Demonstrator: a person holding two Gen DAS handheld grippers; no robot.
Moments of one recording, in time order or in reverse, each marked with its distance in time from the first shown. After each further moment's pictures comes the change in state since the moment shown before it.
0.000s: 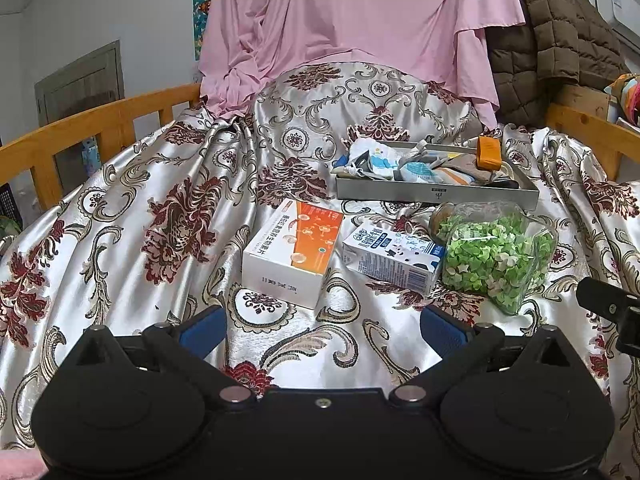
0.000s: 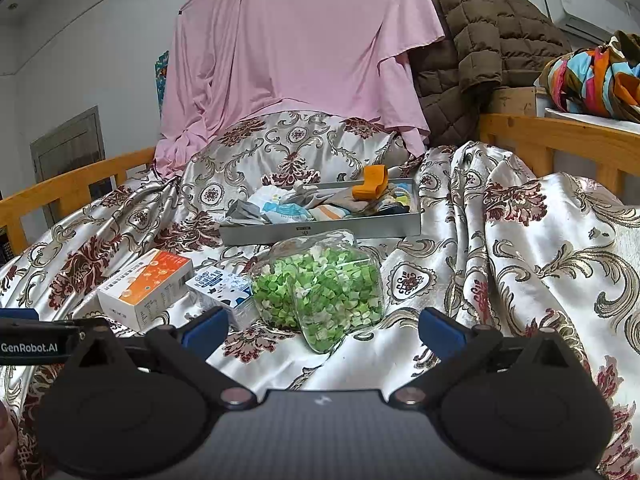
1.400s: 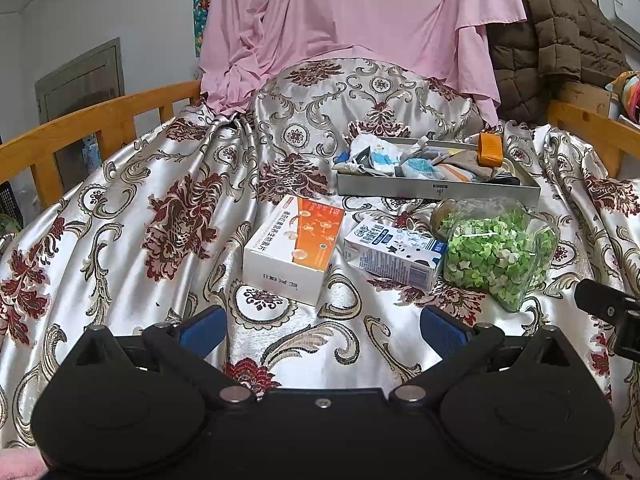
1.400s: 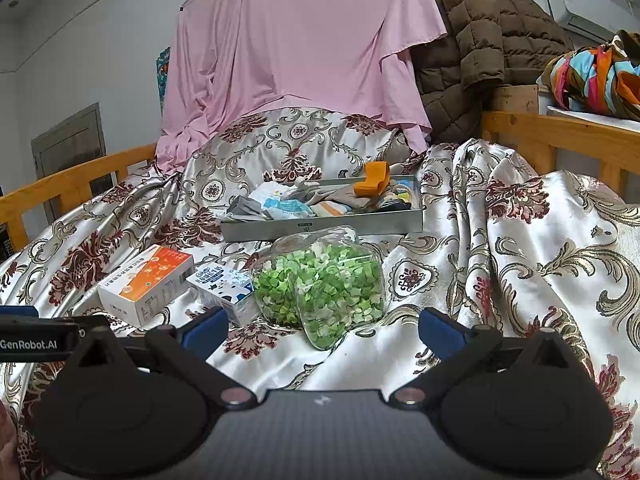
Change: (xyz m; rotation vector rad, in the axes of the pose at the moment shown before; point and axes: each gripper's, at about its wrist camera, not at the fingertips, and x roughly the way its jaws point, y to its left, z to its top) left arm 0.001 0.002 -0.002 0.007 0.009 0.004; right arm 0.001 0.002 0.000 -0.003 0.014 0.007
